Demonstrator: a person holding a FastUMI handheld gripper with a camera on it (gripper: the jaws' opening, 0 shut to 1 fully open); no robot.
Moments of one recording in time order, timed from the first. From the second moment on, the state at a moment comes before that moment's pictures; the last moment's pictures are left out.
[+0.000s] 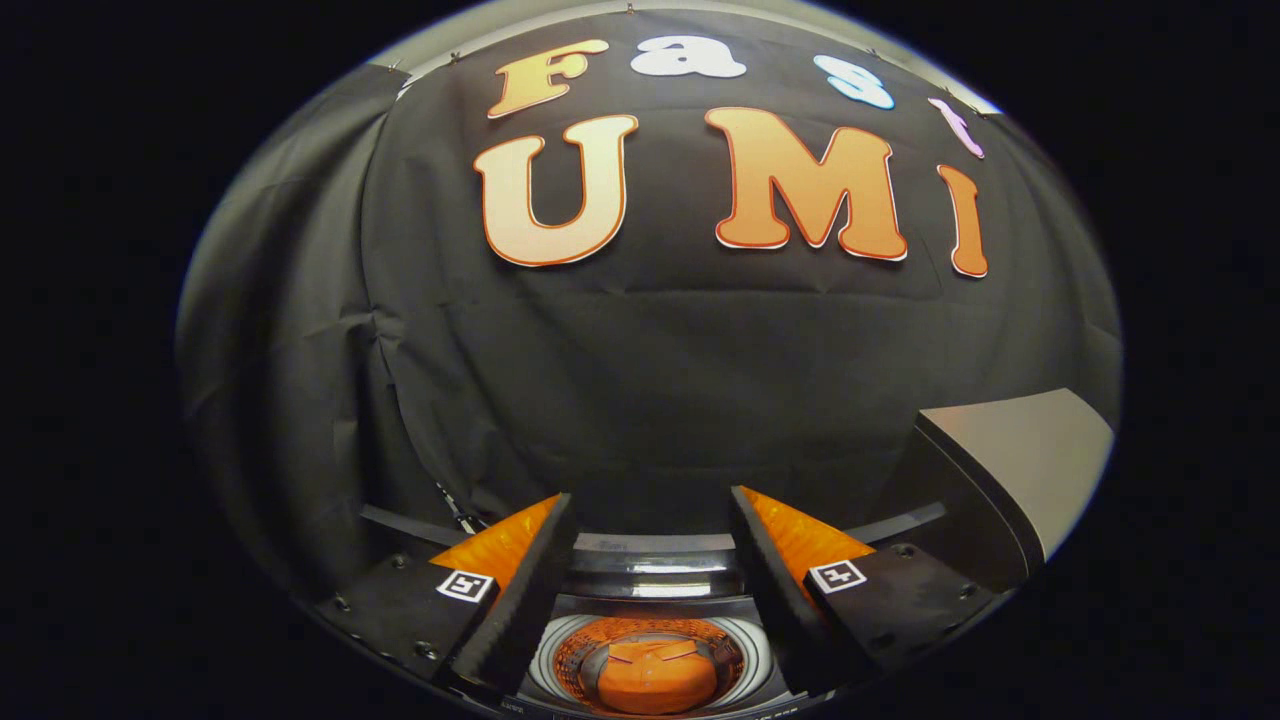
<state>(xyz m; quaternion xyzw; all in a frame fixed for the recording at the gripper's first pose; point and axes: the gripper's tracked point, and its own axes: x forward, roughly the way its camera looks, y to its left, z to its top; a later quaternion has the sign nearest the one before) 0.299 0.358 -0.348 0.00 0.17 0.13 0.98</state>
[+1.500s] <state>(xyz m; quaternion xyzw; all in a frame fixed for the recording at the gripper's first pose) 0.233 0.338 -0.395 0.02 0.22 0.13 0.97</state>
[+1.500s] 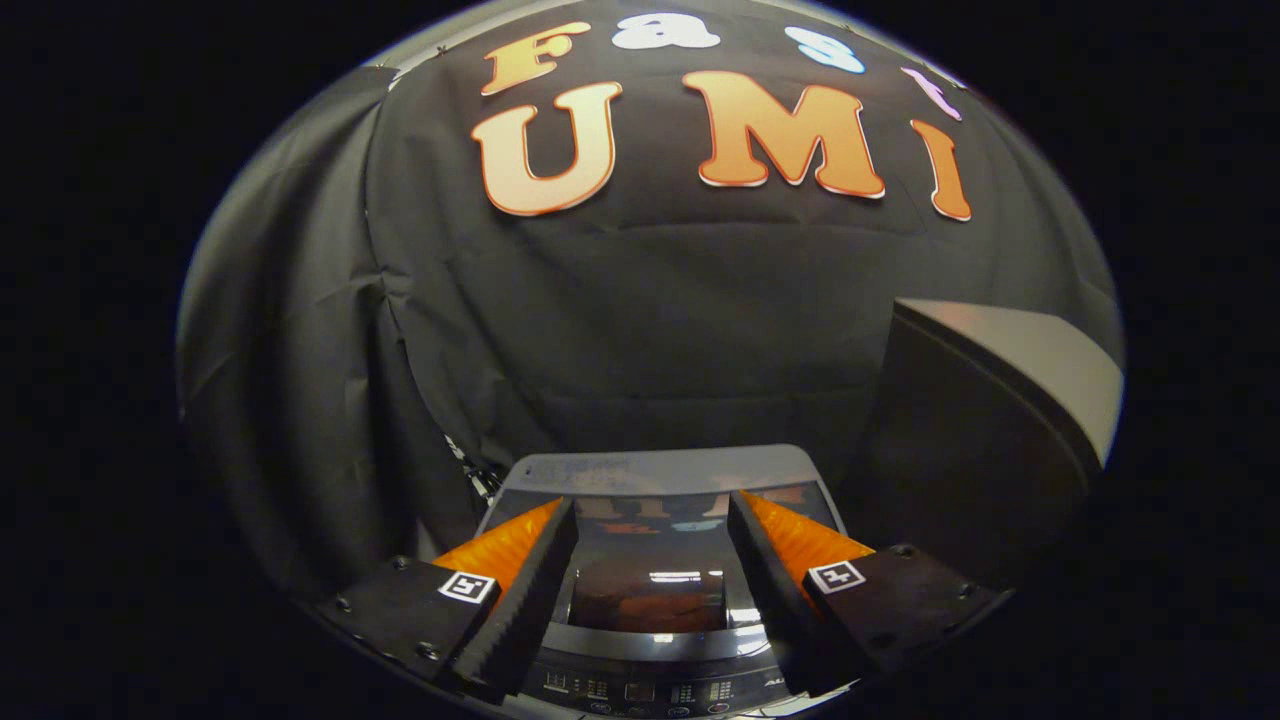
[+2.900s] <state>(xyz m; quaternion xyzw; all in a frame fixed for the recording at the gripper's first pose) 0.045 -0.048 -0.090 0.02 0.01 0.07 1.00</state>
